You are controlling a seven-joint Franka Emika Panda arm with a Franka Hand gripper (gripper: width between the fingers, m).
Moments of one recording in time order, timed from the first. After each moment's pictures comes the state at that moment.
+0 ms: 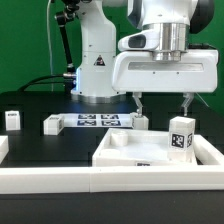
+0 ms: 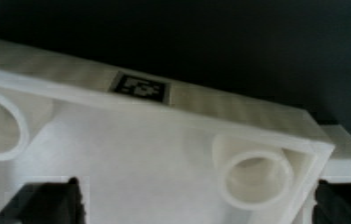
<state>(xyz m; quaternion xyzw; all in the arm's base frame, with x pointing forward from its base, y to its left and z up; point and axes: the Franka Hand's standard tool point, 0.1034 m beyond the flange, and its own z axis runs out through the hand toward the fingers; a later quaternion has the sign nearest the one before) 0.484 0.093 0.062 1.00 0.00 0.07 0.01</state>
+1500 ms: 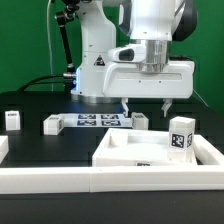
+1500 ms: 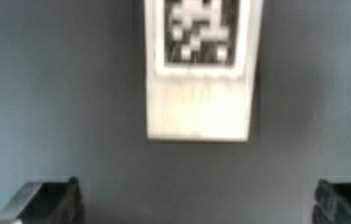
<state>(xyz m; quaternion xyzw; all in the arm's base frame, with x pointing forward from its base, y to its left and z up) 0.401 0.077 0.034 1.00 0.05 0.02 0.02</state>
